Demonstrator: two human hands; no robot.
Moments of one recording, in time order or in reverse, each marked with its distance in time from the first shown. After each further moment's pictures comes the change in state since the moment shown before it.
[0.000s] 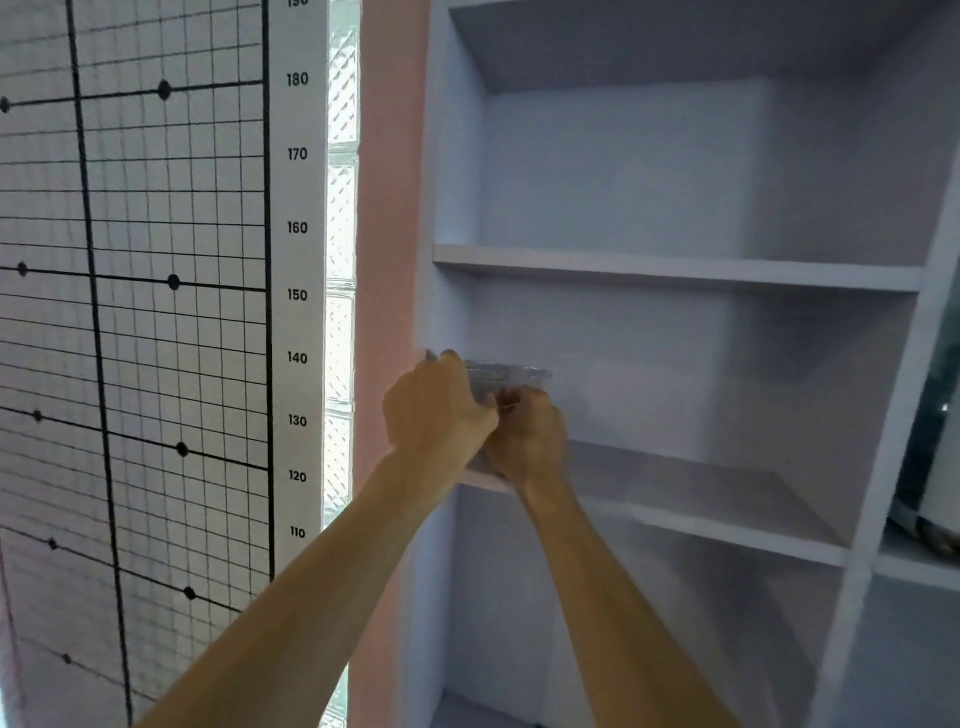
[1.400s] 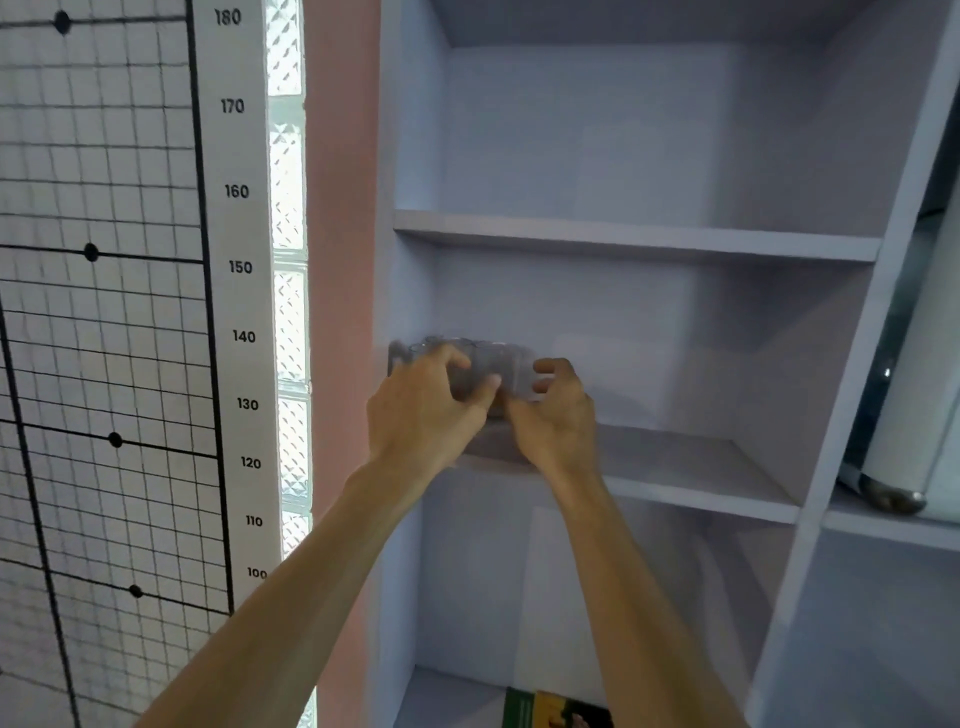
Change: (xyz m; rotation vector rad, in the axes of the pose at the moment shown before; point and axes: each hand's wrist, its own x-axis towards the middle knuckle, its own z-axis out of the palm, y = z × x) left_hand -0.012 -0.006 0.024 -0.401 -0.091 0.053; right_hand -0.015 0.023 -0.046 0.049 0.104 0.055
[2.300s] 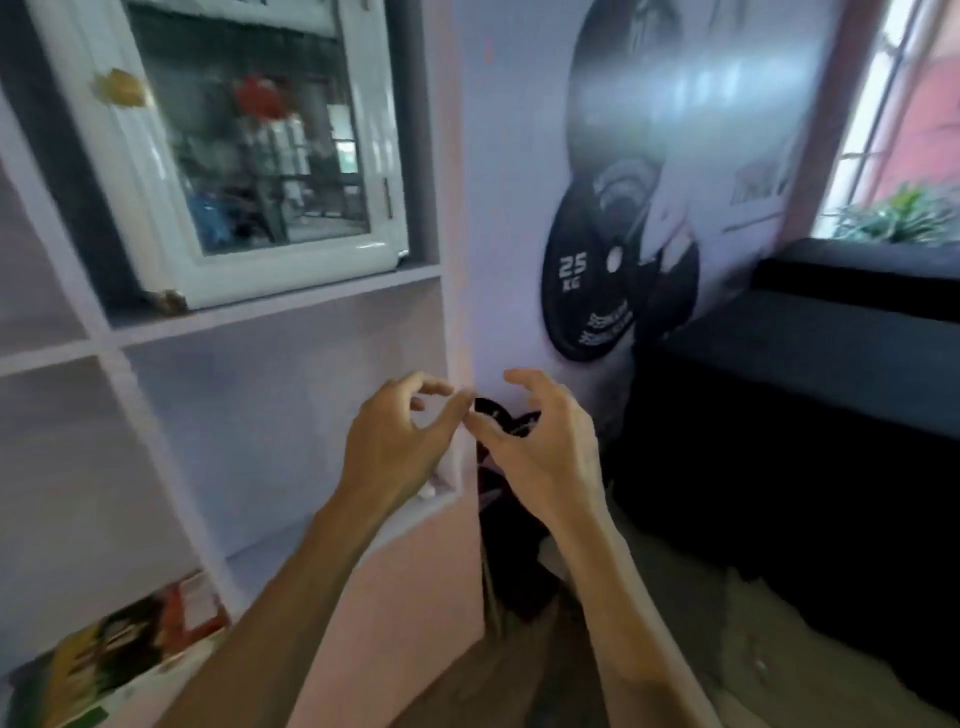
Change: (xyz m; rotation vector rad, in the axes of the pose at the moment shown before) left_hand -0.349 0.333 0.152 -0.666 -0.886 0.322; right_hand -0.311 0.164 -0.434 -0.428 0.628 0.353
